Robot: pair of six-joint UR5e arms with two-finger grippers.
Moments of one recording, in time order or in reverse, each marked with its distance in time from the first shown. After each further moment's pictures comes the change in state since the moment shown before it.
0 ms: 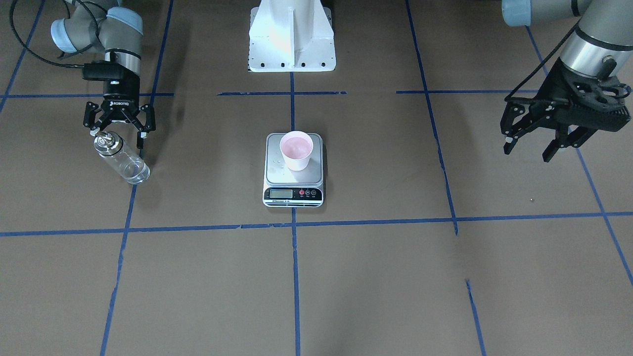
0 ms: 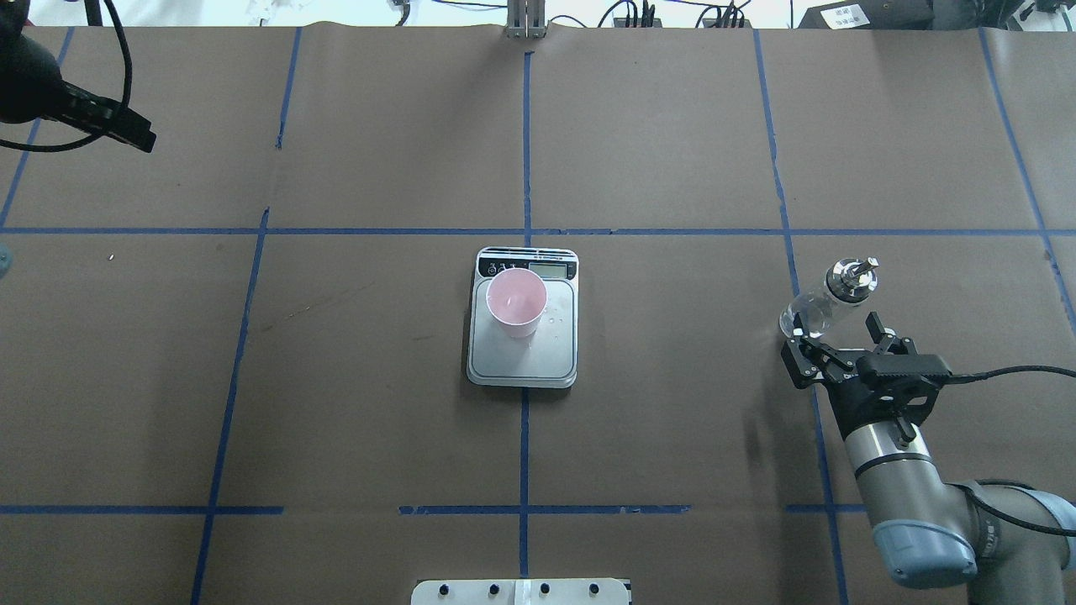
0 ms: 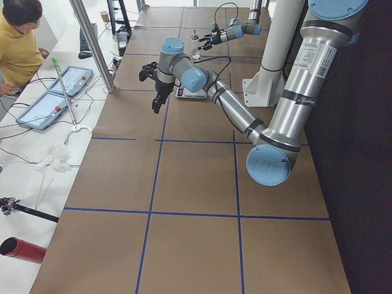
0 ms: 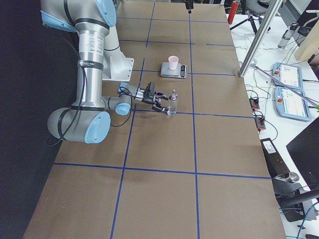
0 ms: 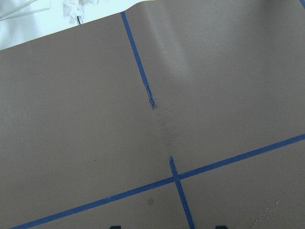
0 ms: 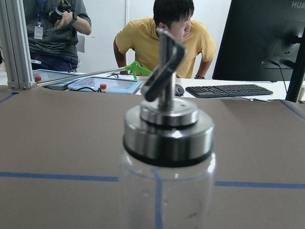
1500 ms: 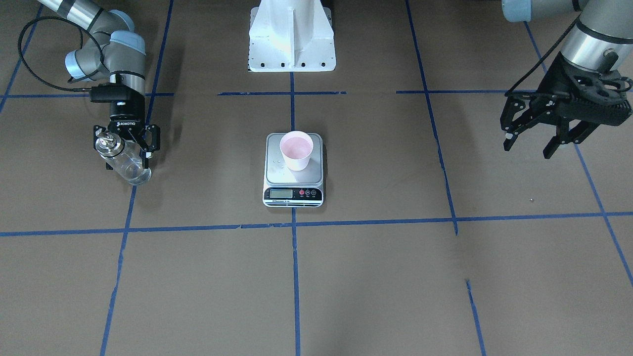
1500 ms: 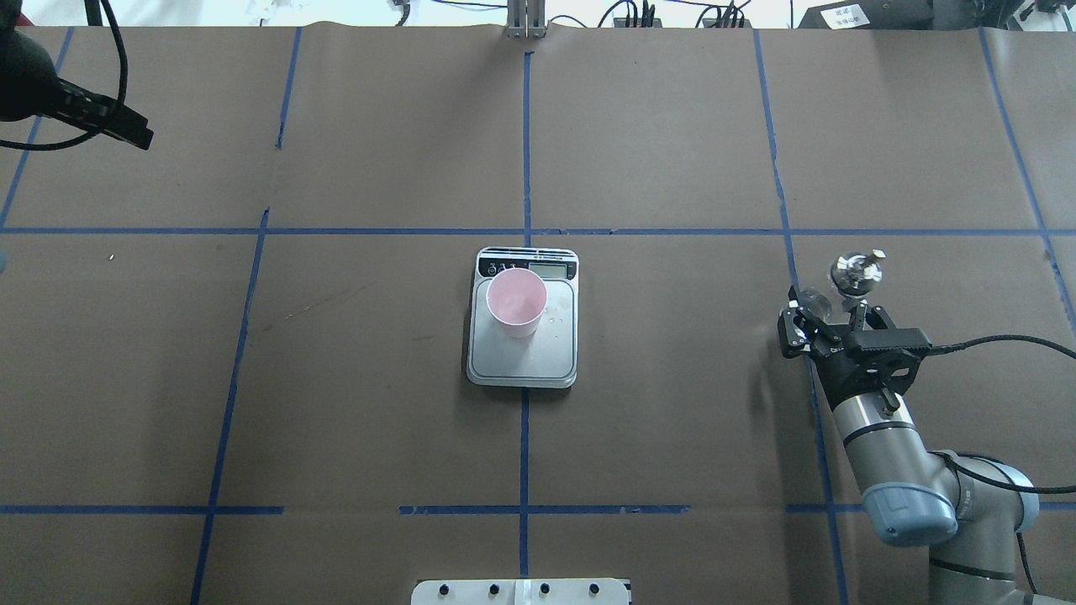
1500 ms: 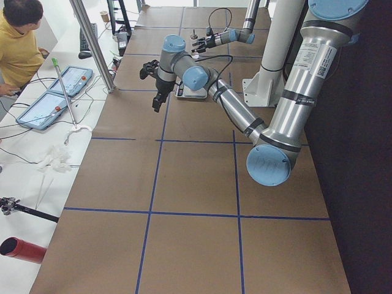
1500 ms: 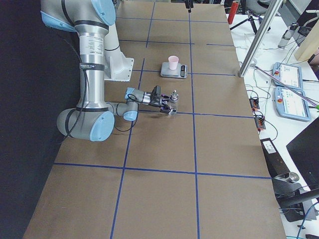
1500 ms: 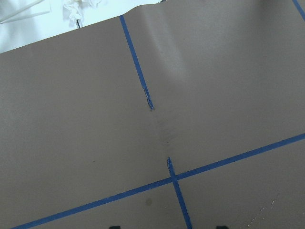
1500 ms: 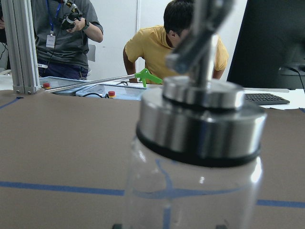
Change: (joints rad) left arm -0.001 0.001 -0.019 0.010 0.012 -0.002; right arm 0.076 0.083 -0.176 0.290 0.019 -0.218
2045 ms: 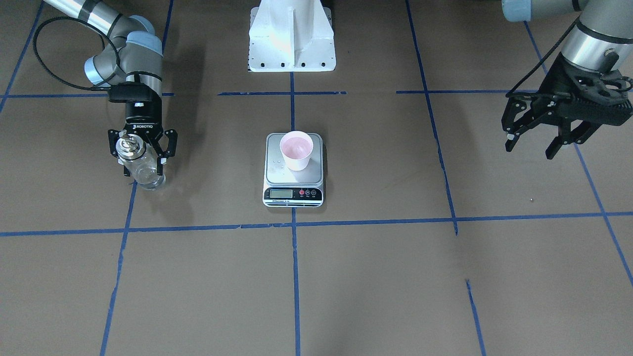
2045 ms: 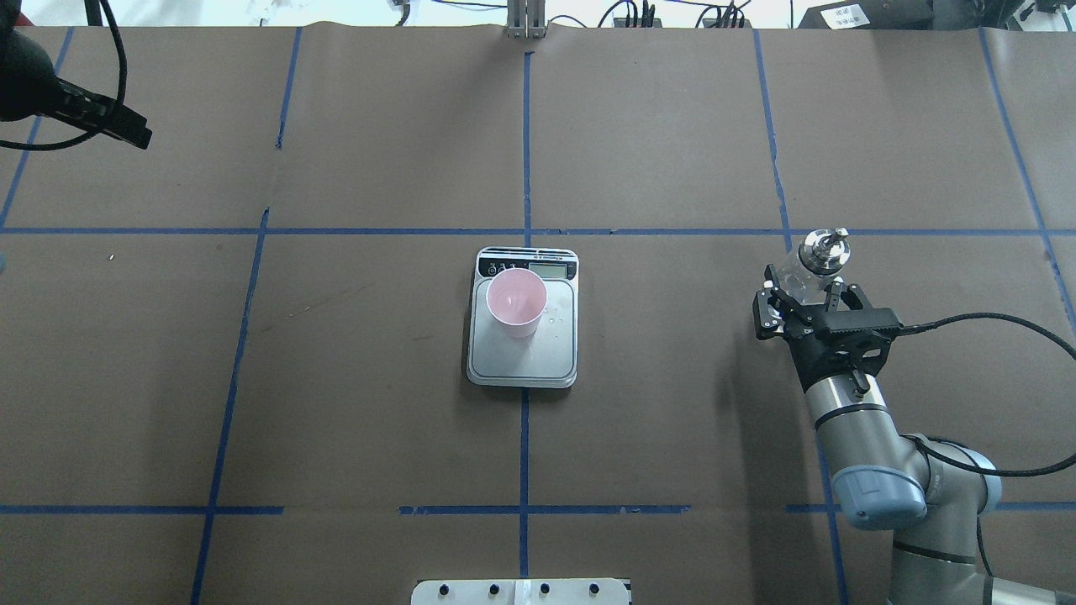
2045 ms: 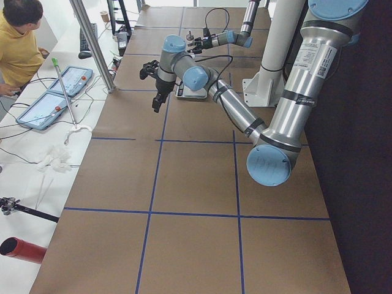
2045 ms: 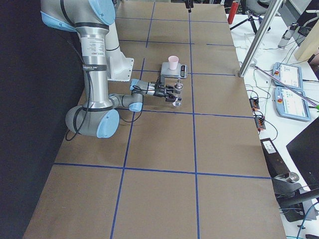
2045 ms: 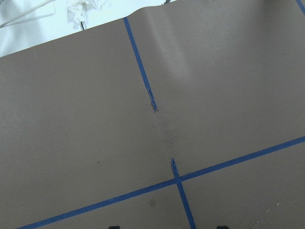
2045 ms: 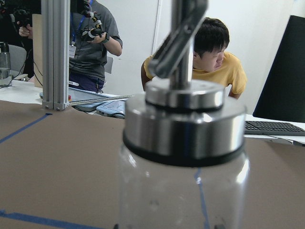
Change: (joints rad) left arm 0.001 0.004 0.000 0.000 0.005 0.000; right arm 0.029 0.137 0.014 -0.042 -0.005 -0.204
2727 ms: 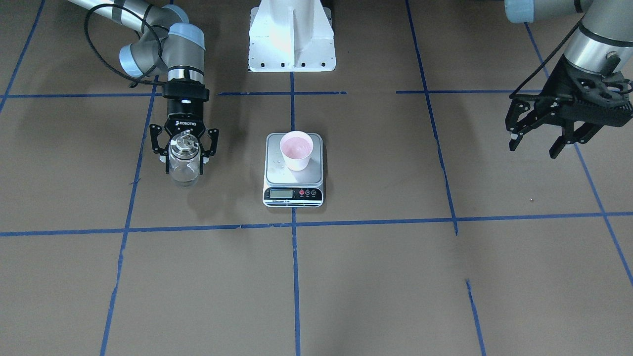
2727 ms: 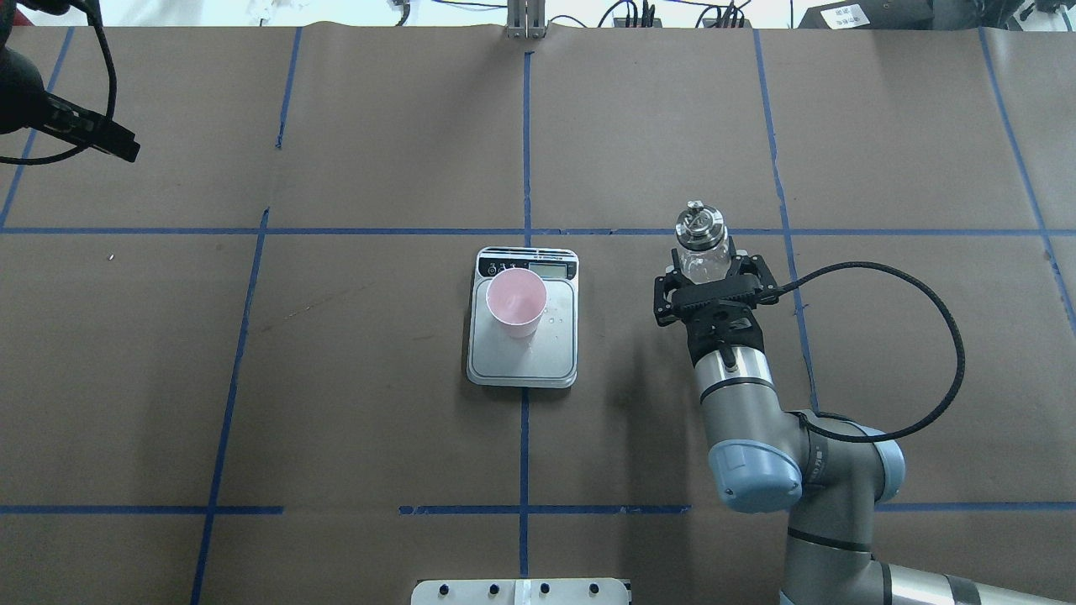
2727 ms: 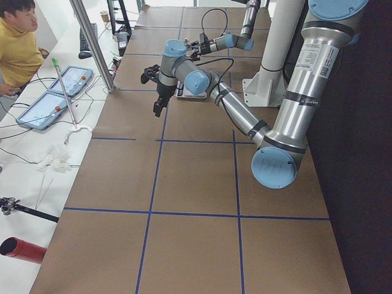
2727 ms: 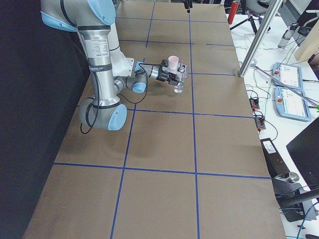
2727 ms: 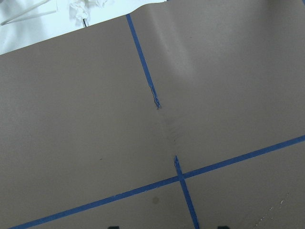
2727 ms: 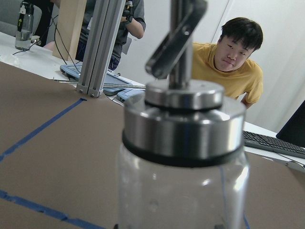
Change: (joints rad) left arm -0.006 0.038 -0.001 -0.008 -0.001 0.056; right arm -0.002 0.166 0.088 -0.394 0.056 -0.077
